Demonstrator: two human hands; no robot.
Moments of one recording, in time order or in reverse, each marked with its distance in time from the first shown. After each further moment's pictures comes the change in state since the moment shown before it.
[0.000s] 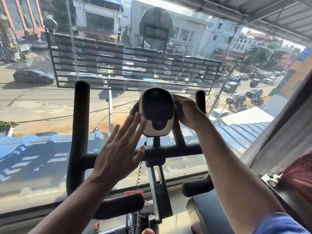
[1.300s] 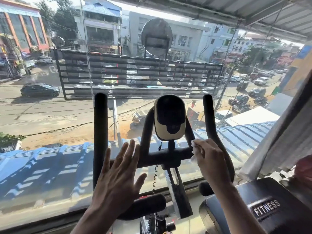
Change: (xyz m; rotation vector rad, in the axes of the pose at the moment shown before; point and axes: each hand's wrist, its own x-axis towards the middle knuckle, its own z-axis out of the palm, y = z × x) left_hand -0.075 -0.024 -0.014 0.284 -0.141 -0.086; right_hand -0.139 0.086 0.020 -1.127 0.629 -0.432
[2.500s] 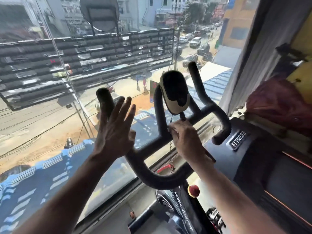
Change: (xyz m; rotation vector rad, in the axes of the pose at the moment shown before) left_hand 0.098 -0.128 -0.020 -0.082 0.154 0.425; right_hand -0.041 -0.134 0.063 -0.129 0.028 0.105
